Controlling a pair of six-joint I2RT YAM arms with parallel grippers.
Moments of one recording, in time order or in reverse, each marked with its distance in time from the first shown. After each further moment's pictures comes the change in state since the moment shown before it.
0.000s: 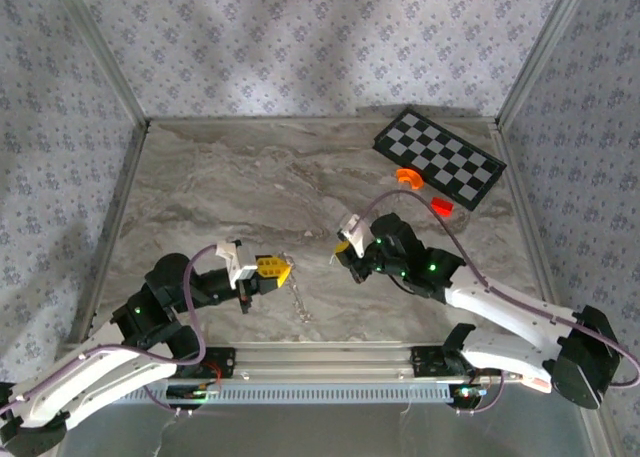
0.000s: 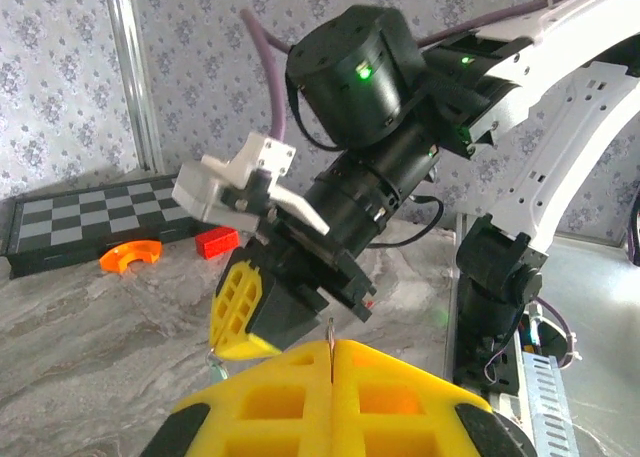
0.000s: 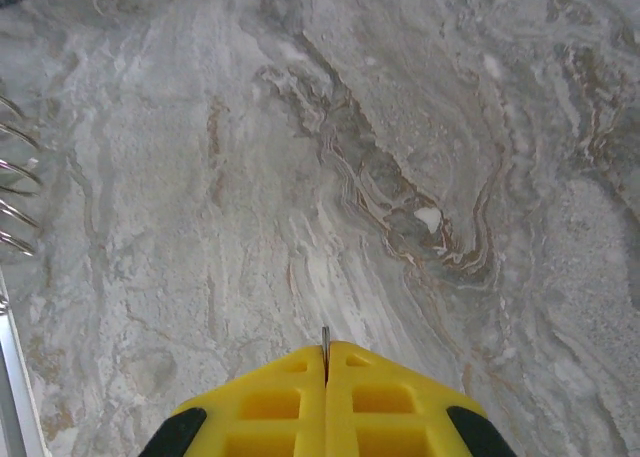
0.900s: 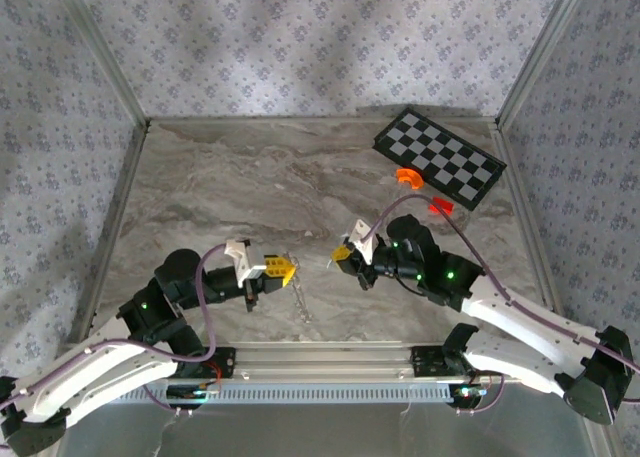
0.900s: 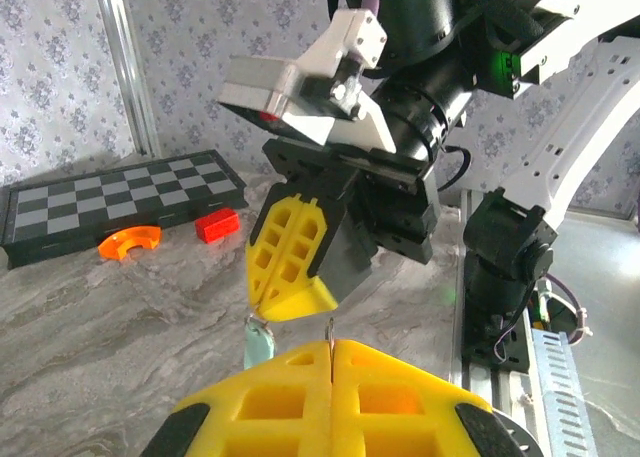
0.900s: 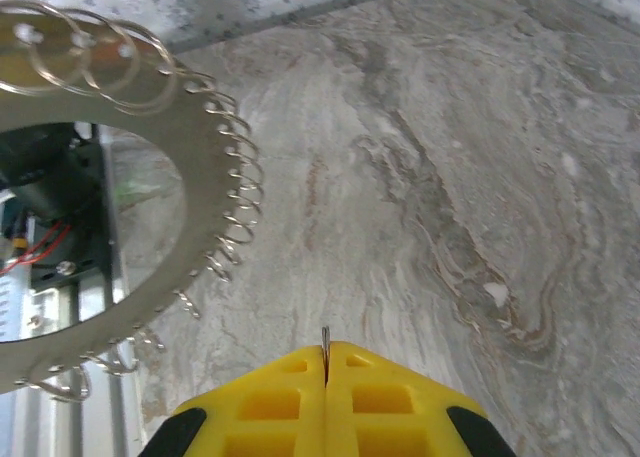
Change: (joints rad) left arm 0.000 0.055 0.007 -0.003 0.006 0.049; right arm -0.006 -0.121 0.005 -0.009 -0.199 -0.078
